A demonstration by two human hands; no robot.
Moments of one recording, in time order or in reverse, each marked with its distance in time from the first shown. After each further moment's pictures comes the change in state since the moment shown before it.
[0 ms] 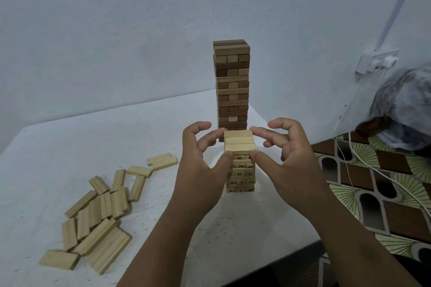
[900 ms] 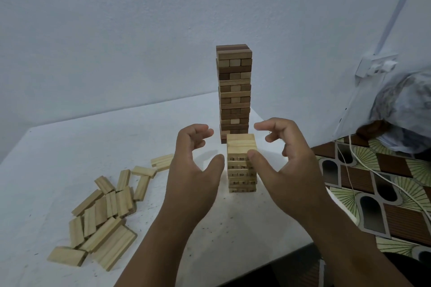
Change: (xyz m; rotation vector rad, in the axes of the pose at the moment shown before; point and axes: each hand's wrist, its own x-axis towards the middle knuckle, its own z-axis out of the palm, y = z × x) left_hand -0.015 0.008 -0.019 0.082 0.112 0.077; right_hand -0.012 -0.020 0.004 -0.107 0.097 -0.171
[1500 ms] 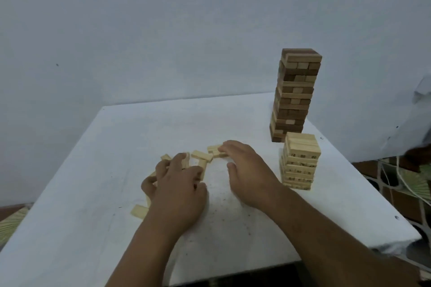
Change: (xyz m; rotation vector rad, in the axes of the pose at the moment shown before) left_hand -0.029 -0.075 -0.107 0.767 -0.075 -0.195; right_hand -0.005 -0.037 0.134 -0.265 -0.576 -0.134
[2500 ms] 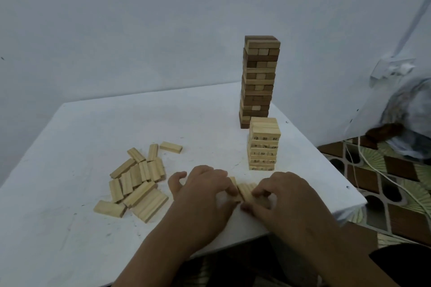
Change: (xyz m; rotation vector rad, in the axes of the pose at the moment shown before) left_hand -0.037 0.056 0.026 -0.120 -0.167 0.432; right_hand -0.119 0.035 -0.057 -0.255 -0.025 0.254
